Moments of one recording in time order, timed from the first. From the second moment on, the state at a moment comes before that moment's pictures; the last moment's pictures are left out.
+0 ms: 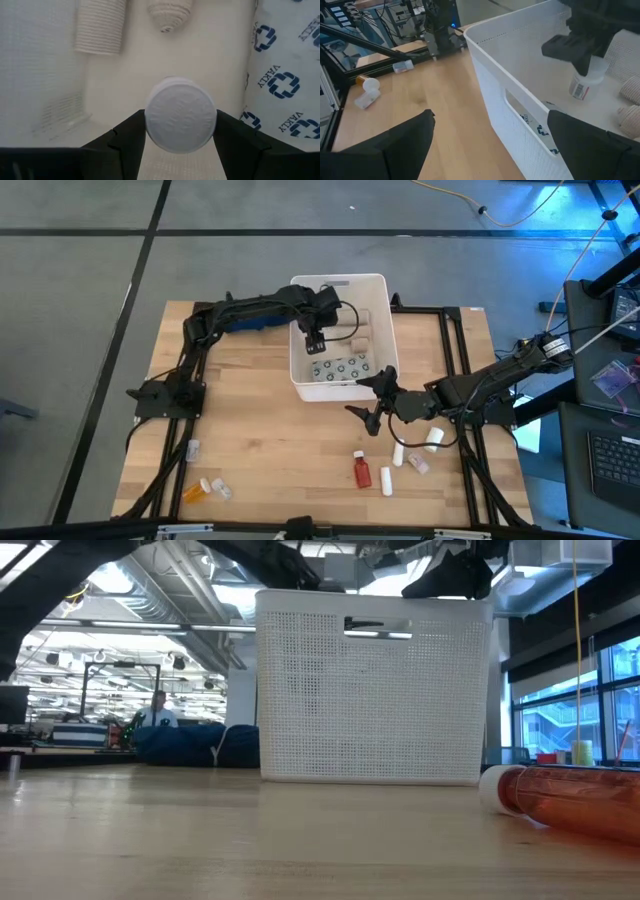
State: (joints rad) left arm 0.45 2.09 1.85 -1.03 -0.09 0.23; right arm 0.36 1.28 0.88 -0.10 0.63 0.50
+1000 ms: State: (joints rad) left arm 0.45 2.11 1.85 -1.01 -0.11 0.27; right arm 0.36 1.28 0.88 -0.10 0.57 0.52
